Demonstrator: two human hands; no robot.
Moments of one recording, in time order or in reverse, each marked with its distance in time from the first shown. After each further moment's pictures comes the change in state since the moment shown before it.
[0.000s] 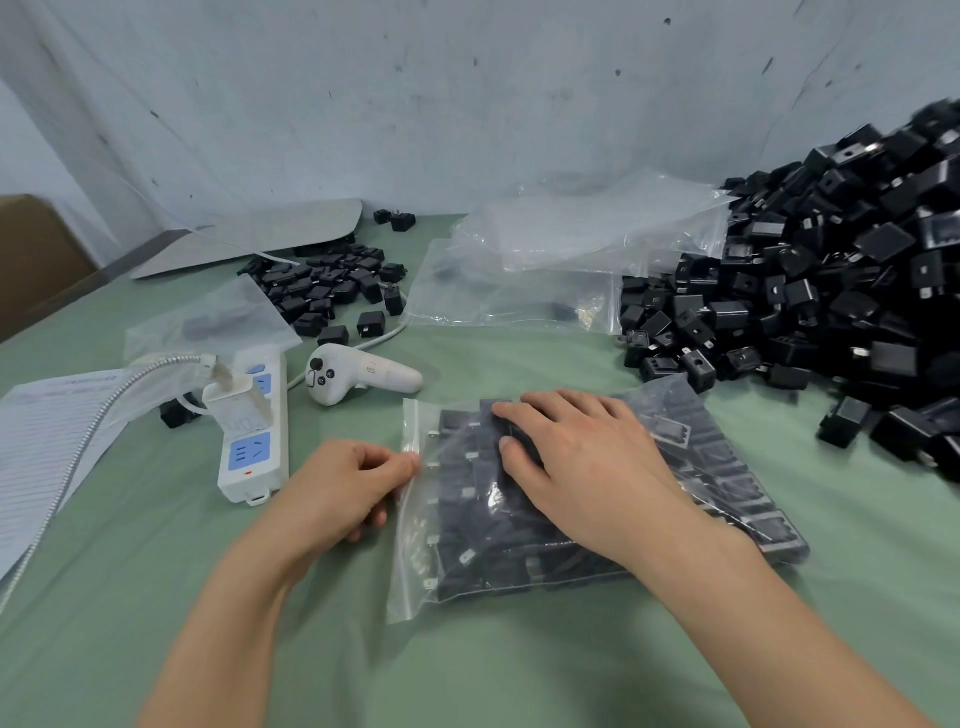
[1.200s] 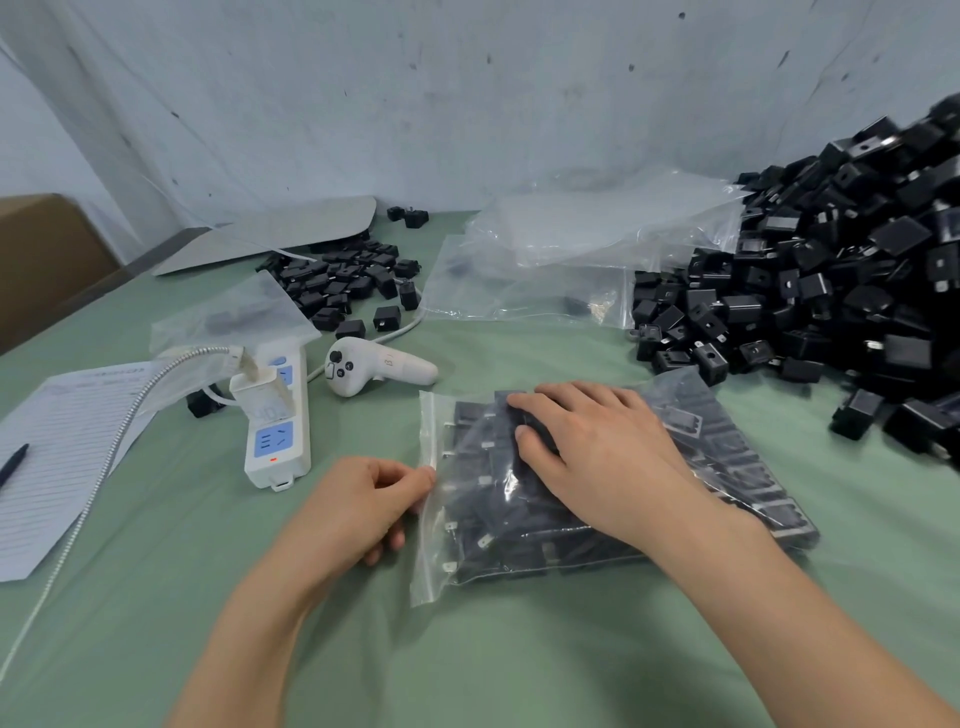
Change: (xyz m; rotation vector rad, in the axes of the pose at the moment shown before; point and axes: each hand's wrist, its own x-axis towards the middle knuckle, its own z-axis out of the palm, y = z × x) left_hand -0.026 -0.008 0.006 -0.030 0.008 -0.027; right_hand -0.001 0.000 -0.002 0.014 -0.002 -0.008
